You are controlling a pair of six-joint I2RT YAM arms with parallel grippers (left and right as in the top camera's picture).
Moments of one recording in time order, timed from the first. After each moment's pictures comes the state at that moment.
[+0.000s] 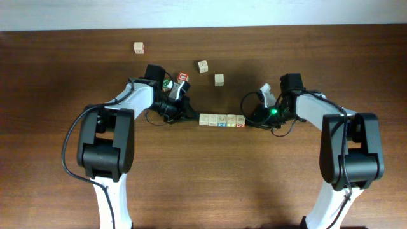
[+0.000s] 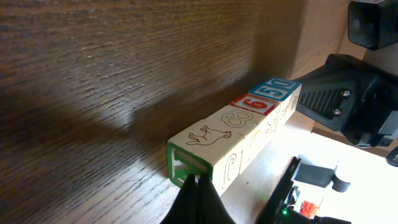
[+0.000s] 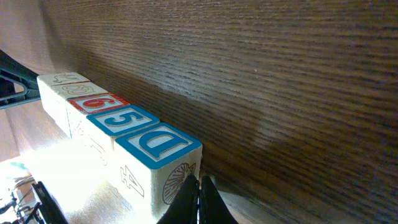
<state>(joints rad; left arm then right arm) -0.19 2.20 1.45 -0.69 0.88 -0.16 0.04 2.03 1.18 -0.56 -0.72 0.06</state>
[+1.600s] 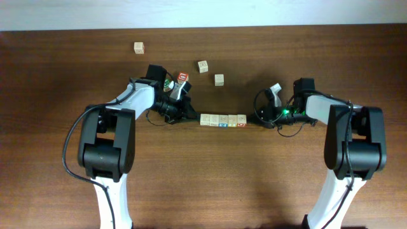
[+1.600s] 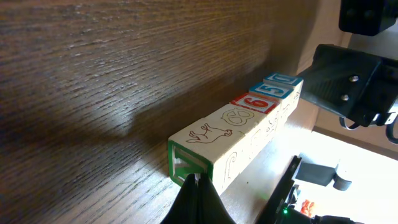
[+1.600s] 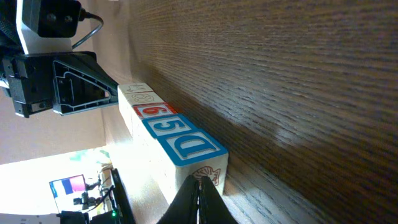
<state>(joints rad) -0.19 2.20 1.45 -0.69 0.88 -0.16 -0.08 2.13 1.18 -0.51 -1.06 -0.01</state>
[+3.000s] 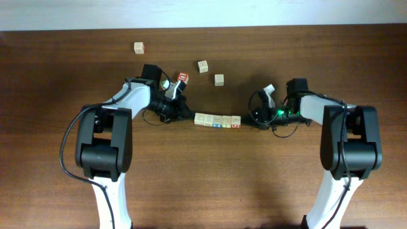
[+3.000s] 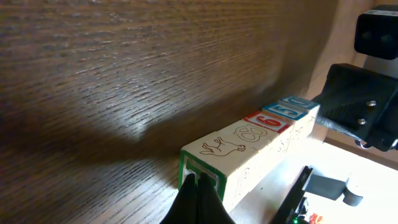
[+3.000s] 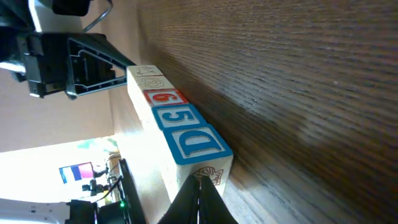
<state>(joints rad) -0.17 2.20 1.45 -0.69 0.83 -0.17 -0.03 2.13 1.18 -0.52 -1.08 0.01</state>
